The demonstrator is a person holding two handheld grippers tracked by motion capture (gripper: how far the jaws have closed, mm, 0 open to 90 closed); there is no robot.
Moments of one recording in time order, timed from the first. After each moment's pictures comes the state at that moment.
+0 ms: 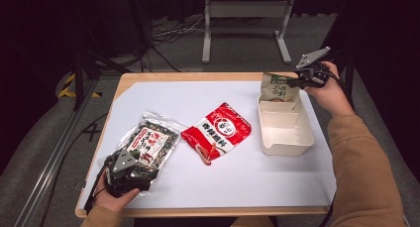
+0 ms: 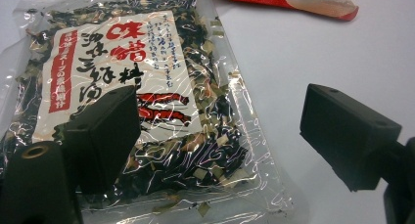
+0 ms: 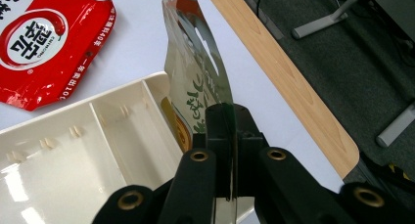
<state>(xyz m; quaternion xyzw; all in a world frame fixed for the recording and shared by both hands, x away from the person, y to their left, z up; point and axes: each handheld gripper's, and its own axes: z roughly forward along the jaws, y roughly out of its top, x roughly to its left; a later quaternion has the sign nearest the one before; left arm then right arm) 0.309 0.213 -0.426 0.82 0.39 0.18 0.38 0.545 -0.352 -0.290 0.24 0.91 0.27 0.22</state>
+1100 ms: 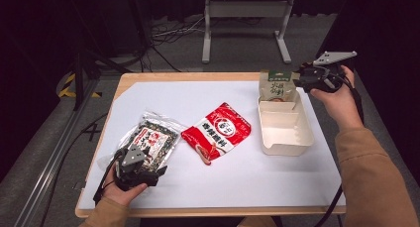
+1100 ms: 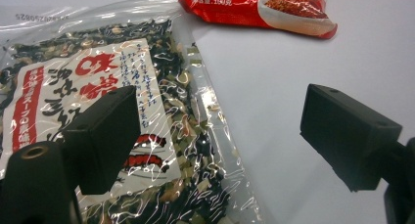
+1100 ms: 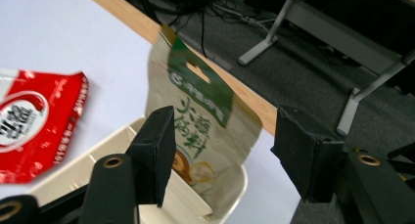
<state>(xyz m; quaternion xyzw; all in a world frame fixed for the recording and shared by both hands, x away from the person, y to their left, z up) 0.326 0.193 -0.422 0.83 0.35 0.17 0.40 0.493 -0.358 -0.267 0.35 0.81 0.35 0.31</state>
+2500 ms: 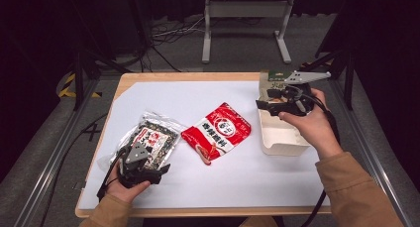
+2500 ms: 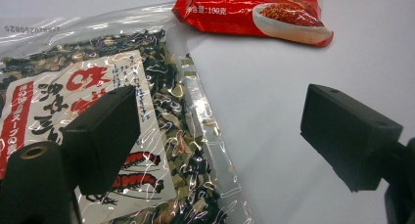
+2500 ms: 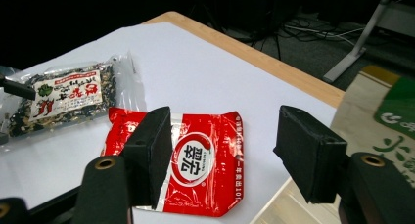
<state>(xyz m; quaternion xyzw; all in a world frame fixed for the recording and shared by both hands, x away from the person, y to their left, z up) 0.330 0.188 -0.421 0.83 0.35 0.16 0.40 0.427 -0.256 -0.275 0.34 0.80 0.45 0.19</state>
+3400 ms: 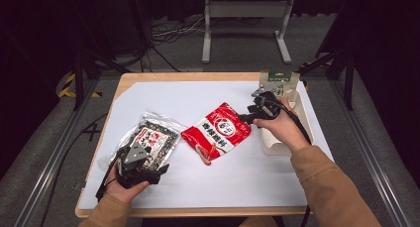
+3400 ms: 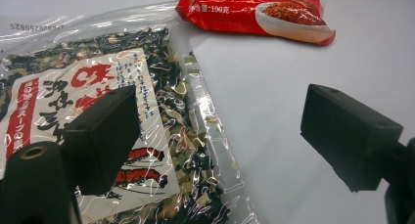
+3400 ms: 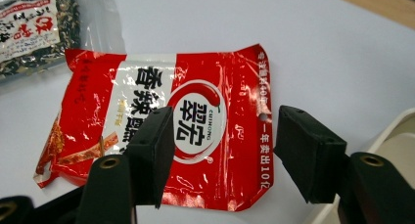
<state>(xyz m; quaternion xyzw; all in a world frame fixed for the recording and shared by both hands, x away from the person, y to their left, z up) 0.330 0.191 -0.421 0.83 0.35 0.17 0.40 0.476 -0.215 -0.355 0.38 0.85 0.35 0.12</state>
